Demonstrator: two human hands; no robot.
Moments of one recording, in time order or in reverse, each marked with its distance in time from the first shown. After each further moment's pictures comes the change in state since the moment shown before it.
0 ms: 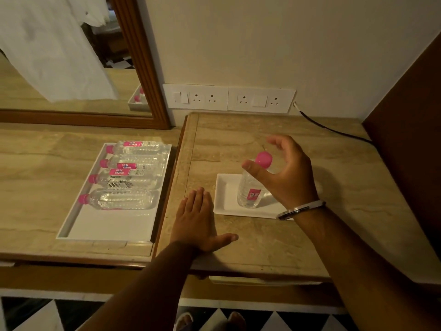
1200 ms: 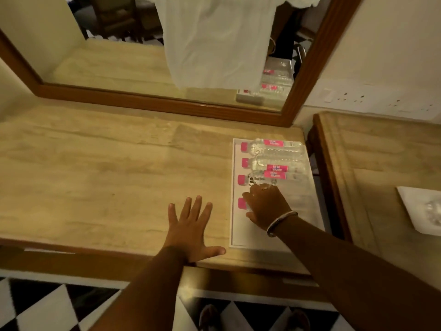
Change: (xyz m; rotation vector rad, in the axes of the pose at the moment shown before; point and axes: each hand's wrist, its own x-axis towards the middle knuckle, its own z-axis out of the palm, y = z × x) left_hand -0.094 -0.479 -0.039 0.094 -0.229 -0.002; right_hand -0.051 -0.151 0.460 -0.986 -0.803 -0.348
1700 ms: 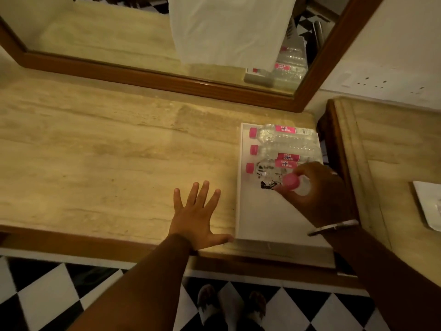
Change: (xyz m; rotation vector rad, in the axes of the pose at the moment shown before) left_hand 0.009 -0.003 0.011 -0.050 0.116 0.050; right_hand -0.045 0.032 -0.050 0.525 0.533 0.294
